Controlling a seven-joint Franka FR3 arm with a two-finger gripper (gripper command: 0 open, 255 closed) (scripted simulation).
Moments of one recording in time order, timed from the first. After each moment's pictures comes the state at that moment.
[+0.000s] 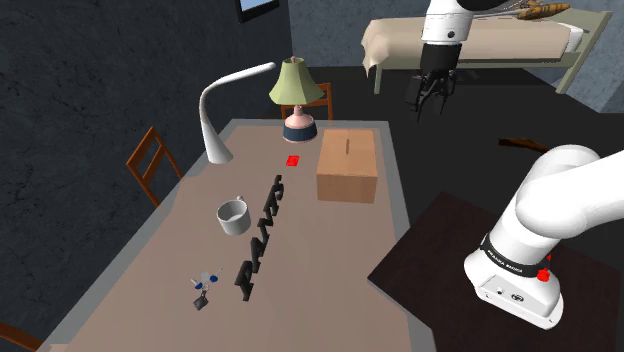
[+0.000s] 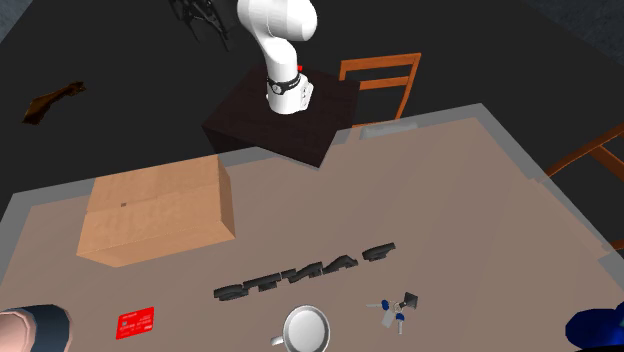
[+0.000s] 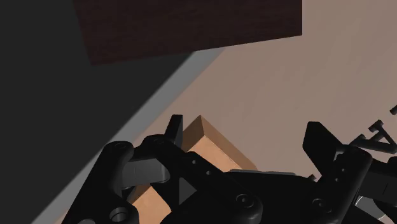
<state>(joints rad) -0.02 -0.79 -0.04 -2.43 0.09 1.57 0.13</state>
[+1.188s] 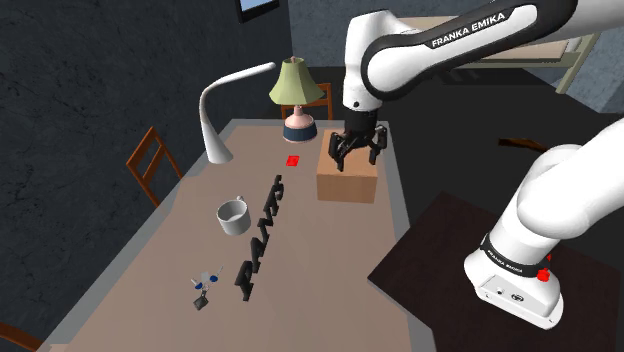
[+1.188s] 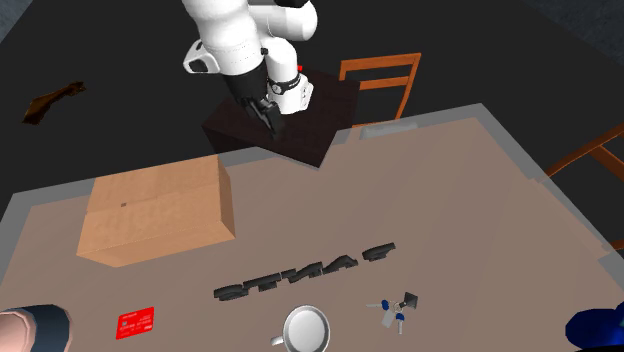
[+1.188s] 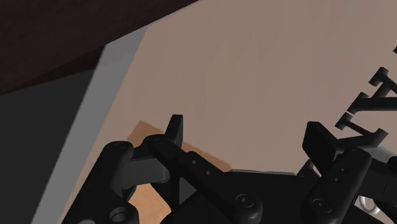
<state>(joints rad) 0.01 -0.43 0.31 -2.45 0.25 2.00 0.63</state>
